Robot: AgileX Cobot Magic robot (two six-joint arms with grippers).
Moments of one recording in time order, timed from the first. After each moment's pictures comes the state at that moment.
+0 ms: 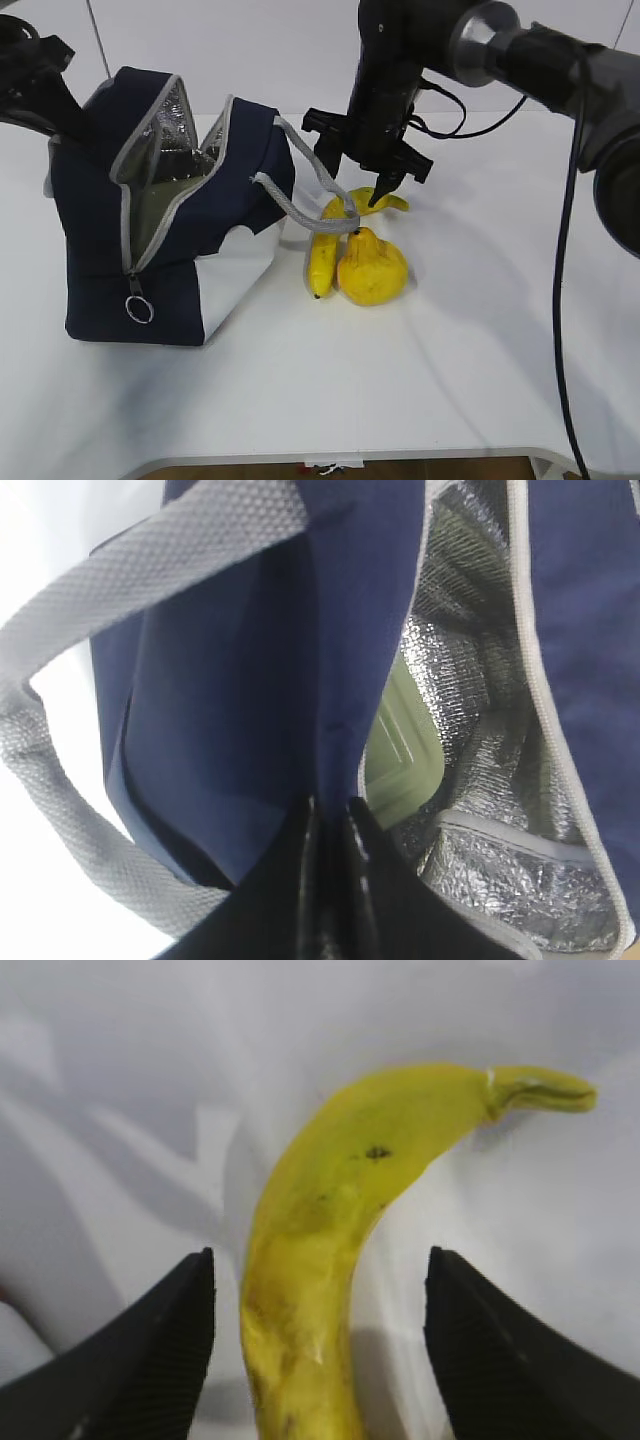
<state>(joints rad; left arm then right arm) -0.03 1.81 -1.56 -0.55 1.13 0.40 0.40 2.45 -2.31 0.02 1.22 0.87</state>
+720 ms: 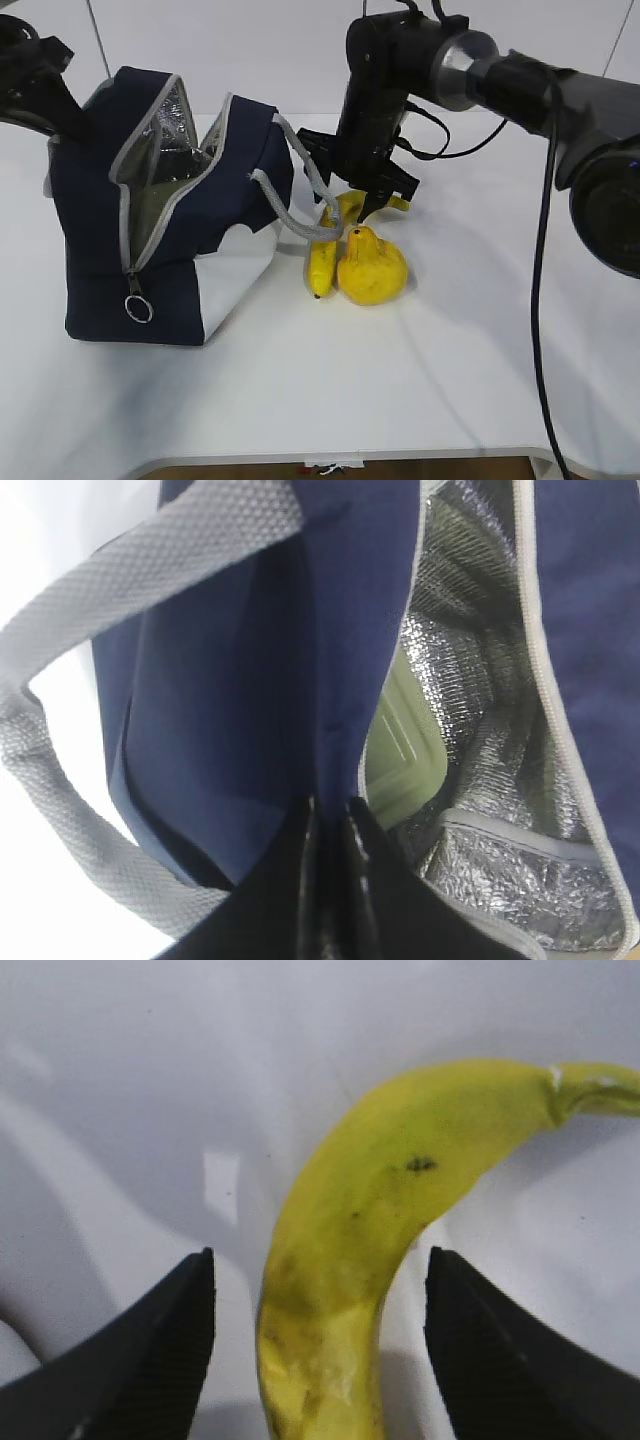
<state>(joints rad) -0.03 1.81 -1.56 -0.55 1.13 0.41 0.41 2.50 -2.31 0.04 1.17 0.87</state>
